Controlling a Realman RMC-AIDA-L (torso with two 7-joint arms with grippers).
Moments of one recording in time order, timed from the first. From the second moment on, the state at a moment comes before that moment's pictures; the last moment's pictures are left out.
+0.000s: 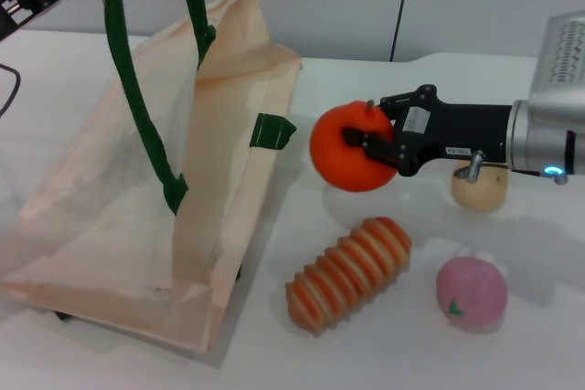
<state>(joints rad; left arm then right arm) -0.57 -1.90 0.32 0.36 -1.51 -1.71 1.51 0.92 2.03 -0.32 -0.20 -2.32 -1.24 0.94</state>
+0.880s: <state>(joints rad) -0.60 -1.90 0.33 0.35 -1.54 -1.77 1.50 1.16 2.03 -0.35 -0.03 -2.33 -1.22 0.89</state>
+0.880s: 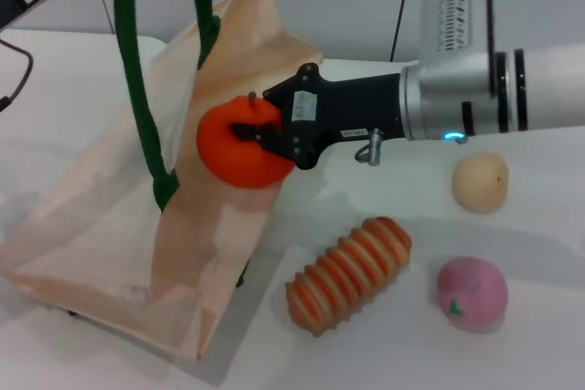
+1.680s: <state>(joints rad) -0.65 -1.91 0.34 0.34 -1.53 -1.77 1.50 1.31 2.04 -0.34 0.09 -2.33 -1.00 0.88</state>
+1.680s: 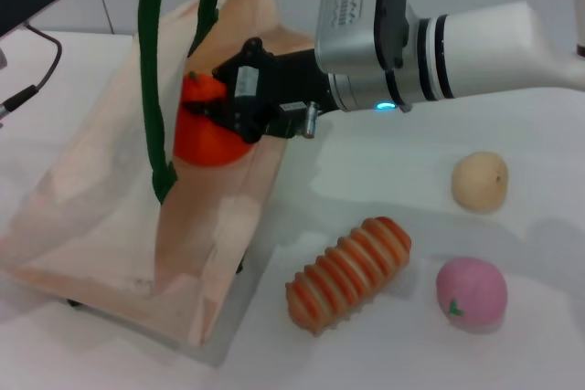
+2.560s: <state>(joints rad) -0.65 -1.91 0.33 0.33 -1.54 -1.77 1.50 1.32 2.04 -0.23 0.12 -2.32 -0.74 0.85</state>
